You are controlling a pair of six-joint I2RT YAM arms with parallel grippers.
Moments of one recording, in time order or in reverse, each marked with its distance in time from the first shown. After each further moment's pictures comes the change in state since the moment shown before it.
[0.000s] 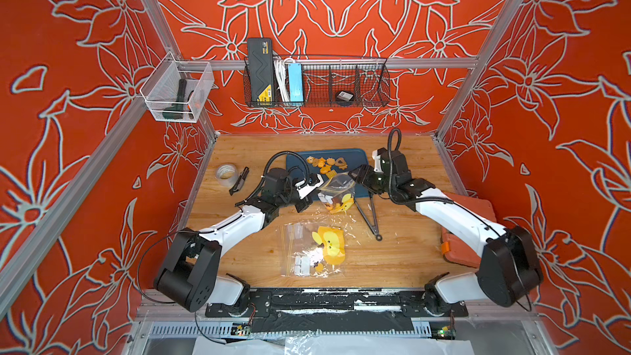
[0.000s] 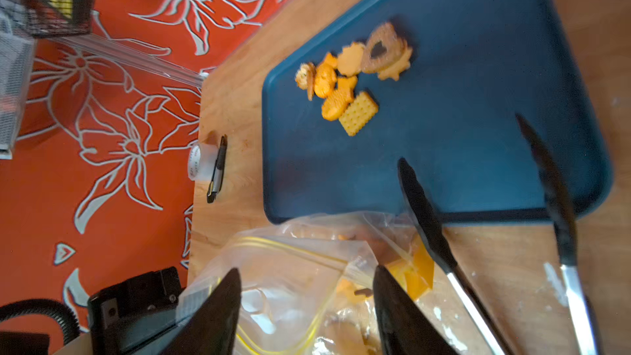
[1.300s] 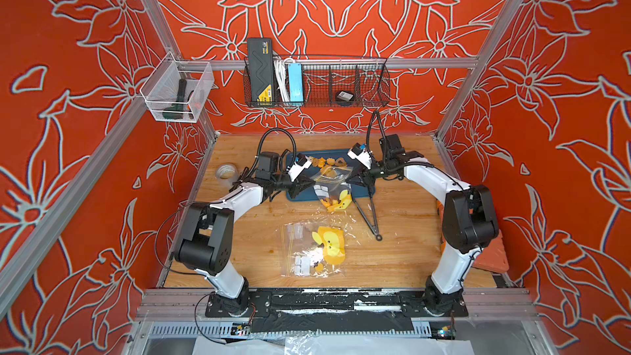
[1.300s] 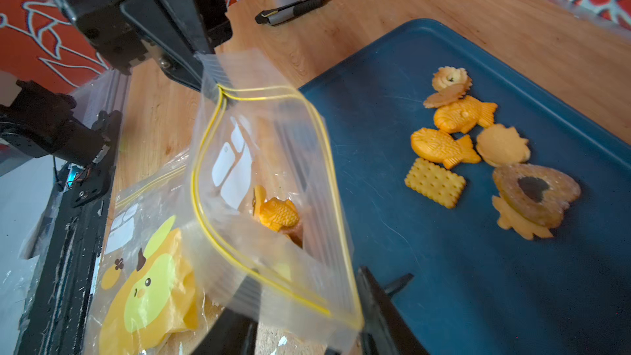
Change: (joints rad) left arm 0.186 0.240 0.241 -0.180 0.318 -0.143; right arm -0.171 0.439 0.391 -0.369 -0.649 -1.289
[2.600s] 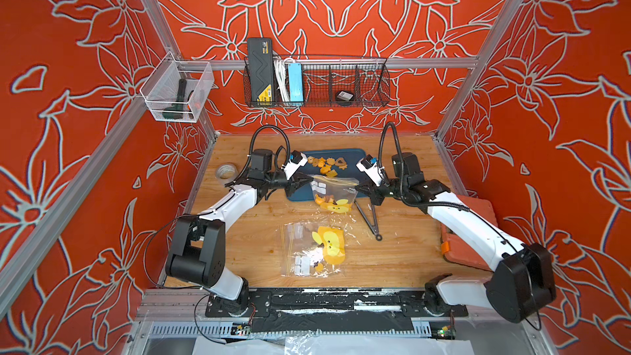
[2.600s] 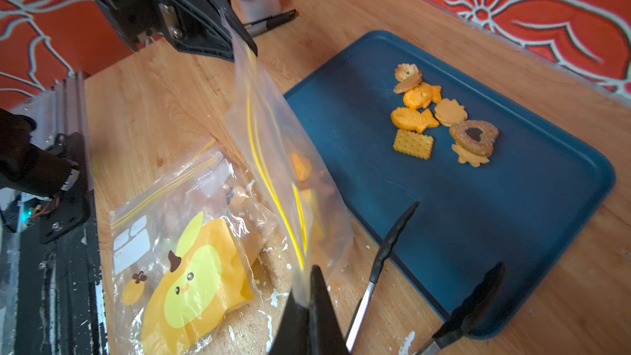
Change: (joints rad) left arm 0.013 -0.100 -0.012 -0.020 0.060 0.039; right arm 0.129 -0.506 -0.406 0.163 0.337 0.290
